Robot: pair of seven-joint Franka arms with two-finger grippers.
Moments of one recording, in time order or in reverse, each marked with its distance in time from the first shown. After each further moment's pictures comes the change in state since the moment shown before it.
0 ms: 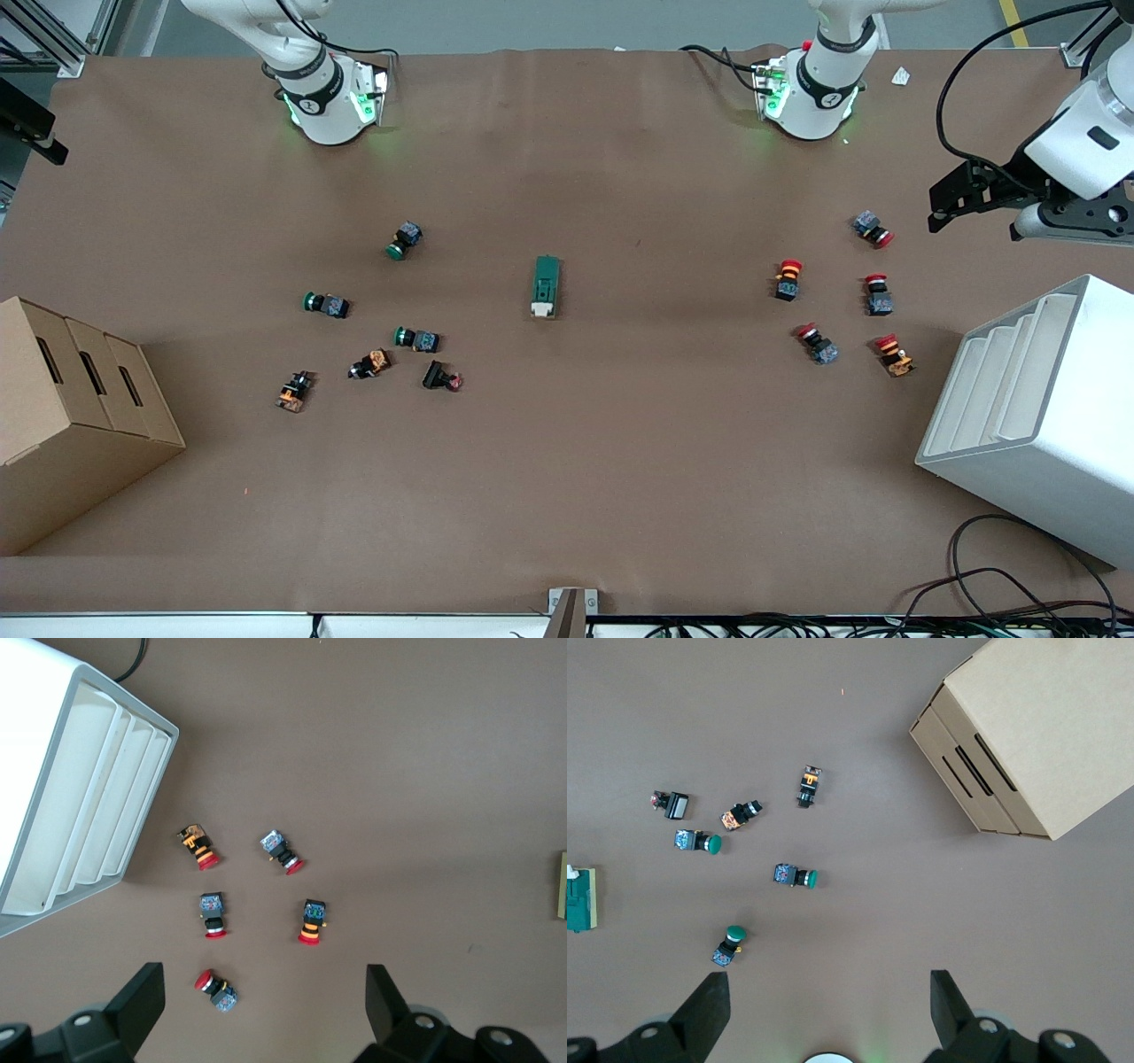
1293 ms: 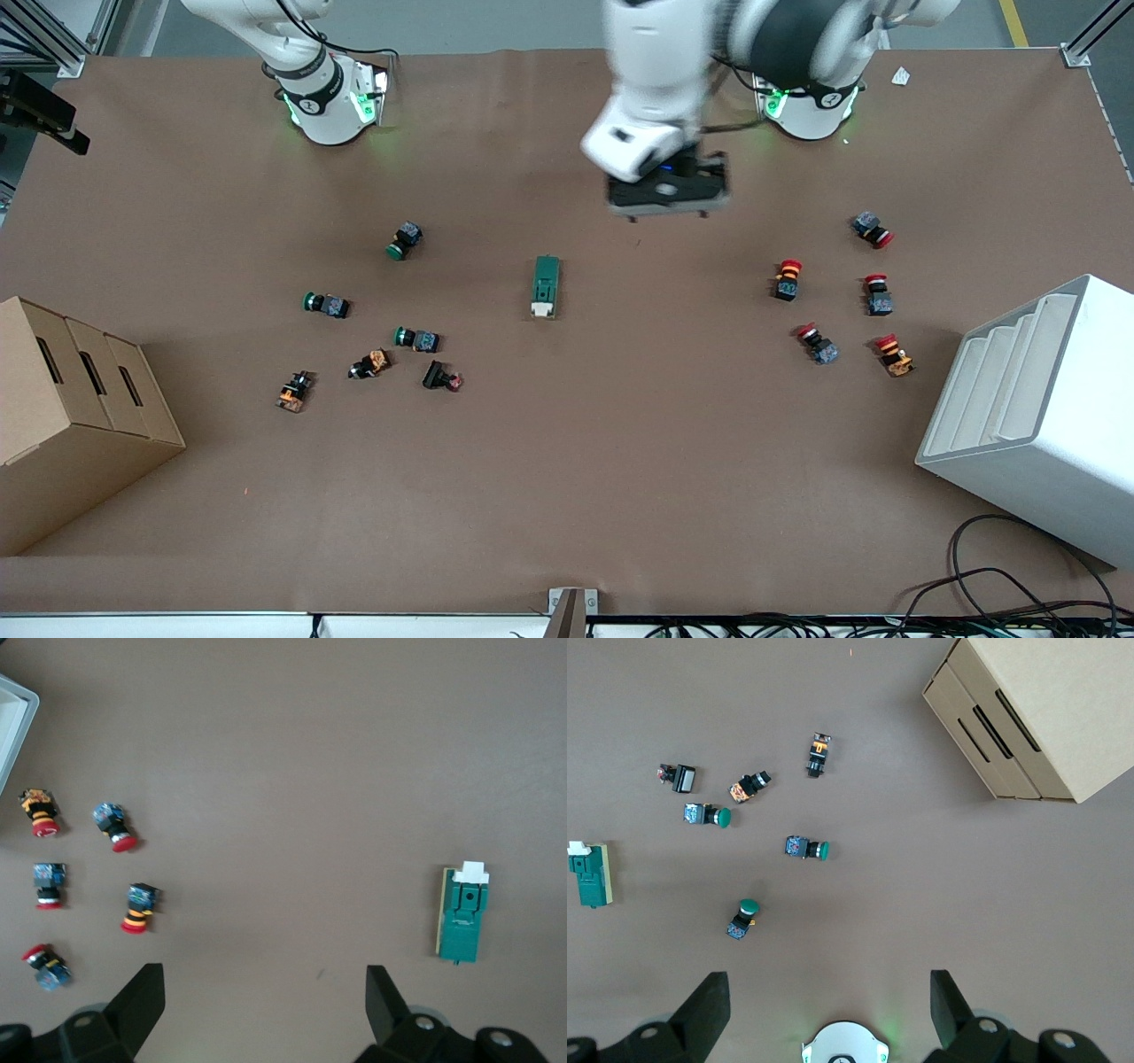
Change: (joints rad) left arm -0.579 0.287 -0.215 0.053 0.330 0.113 -0.955; right arm 0.002 0.001 0.007 -0.002 0.021 -0.071 0.029
